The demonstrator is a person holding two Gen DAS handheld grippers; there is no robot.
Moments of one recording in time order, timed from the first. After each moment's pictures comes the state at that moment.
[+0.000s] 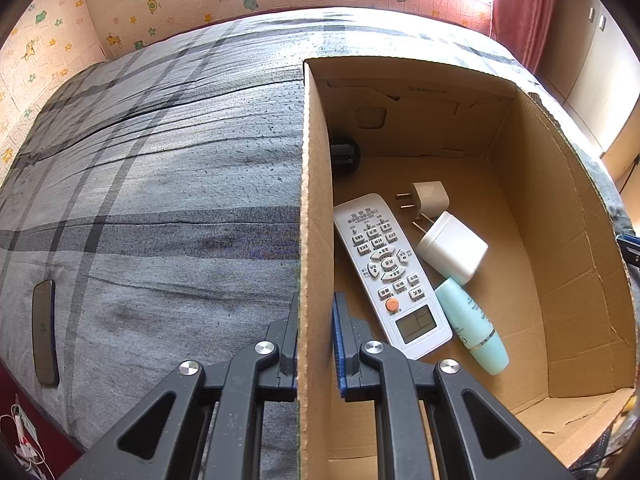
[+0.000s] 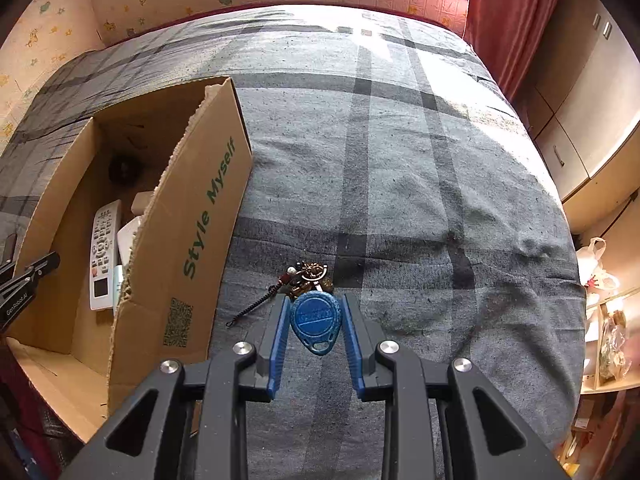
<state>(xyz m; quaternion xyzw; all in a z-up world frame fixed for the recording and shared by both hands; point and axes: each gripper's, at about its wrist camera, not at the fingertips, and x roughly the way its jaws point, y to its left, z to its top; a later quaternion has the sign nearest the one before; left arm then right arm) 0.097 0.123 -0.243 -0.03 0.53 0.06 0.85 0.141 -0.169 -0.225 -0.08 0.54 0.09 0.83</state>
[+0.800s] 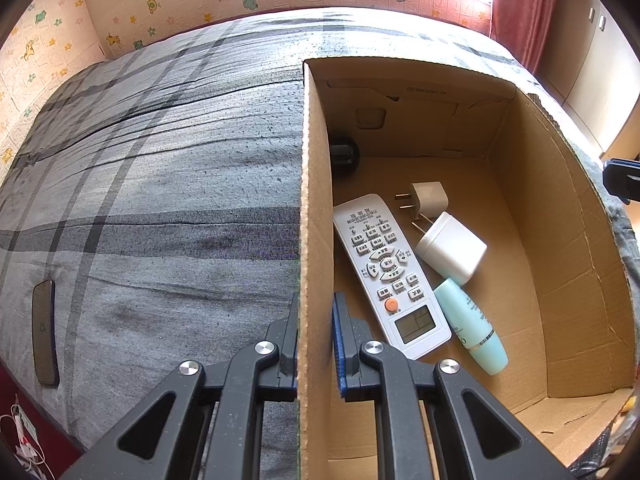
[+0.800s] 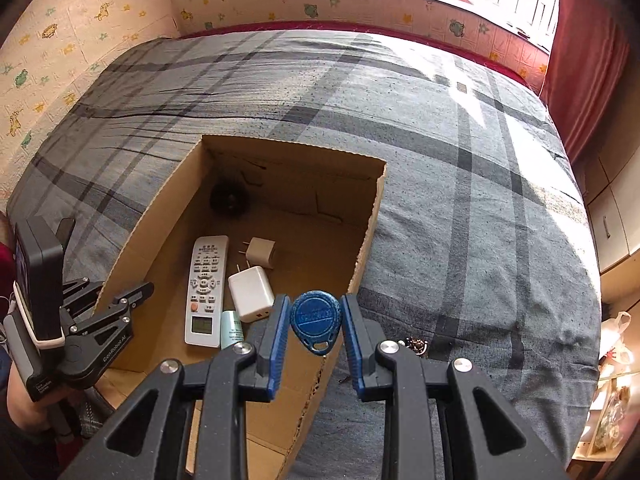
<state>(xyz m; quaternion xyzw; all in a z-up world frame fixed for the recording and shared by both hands) 0.096 0.123 -0.243 -0.03 0.53 0.06 0.85 0.159 -0.065 -0.177 -0.11 0.52 0.20 0.82</state>
